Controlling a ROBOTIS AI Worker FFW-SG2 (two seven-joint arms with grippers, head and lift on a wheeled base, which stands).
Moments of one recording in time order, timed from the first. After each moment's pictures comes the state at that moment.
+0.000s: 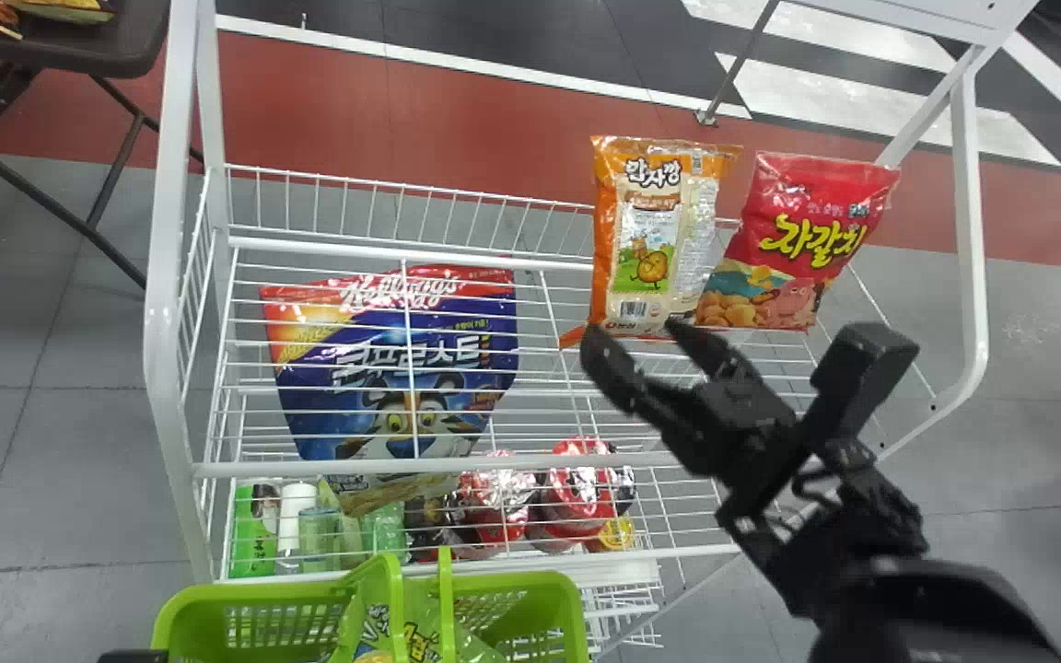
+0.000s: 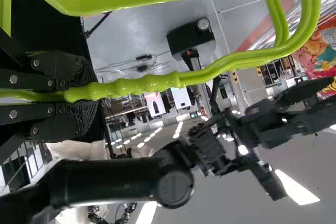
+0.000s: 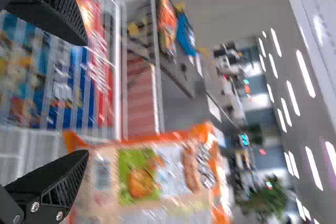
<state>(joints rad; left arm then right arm) 0.60 0.14 -0.18 -2.14 0.51 1.18 -1.00 0.41 0.00 -0.31 -2.25 -0.23 0.53 0.40</state>
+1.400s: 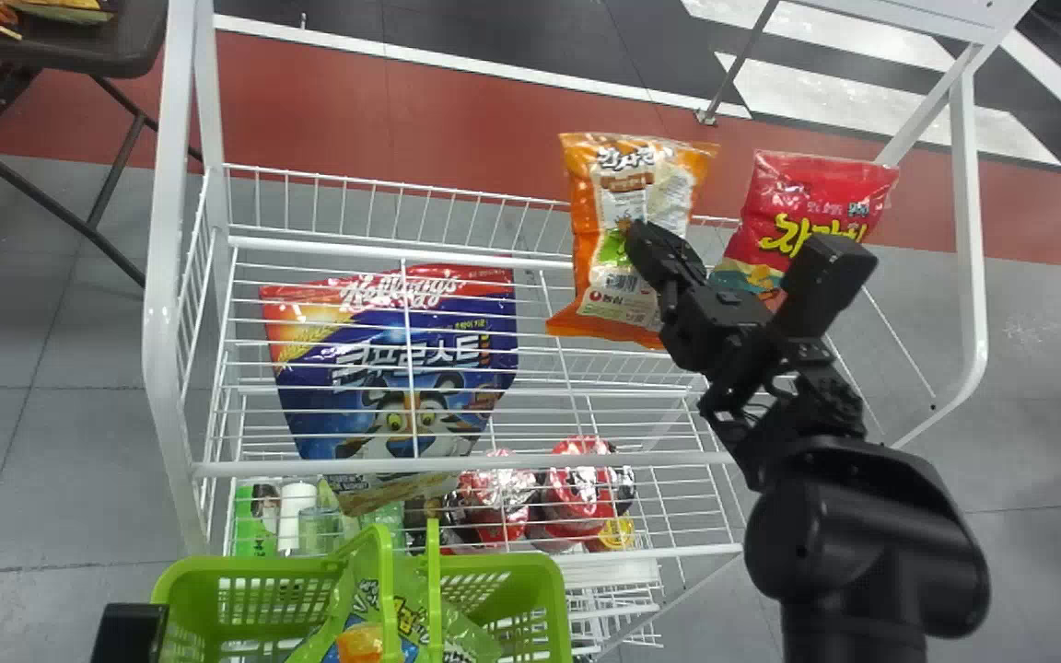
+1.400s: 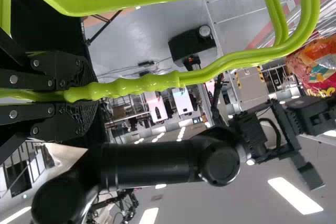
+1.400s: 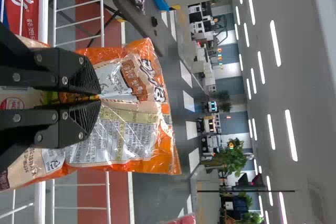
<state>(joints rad) 0.50 0.14 -0.17 -2.08 0.52 1.22 -0.98 0.18 -0.01 -0.34 -2.00 -0.15 0.40 0.41</state>
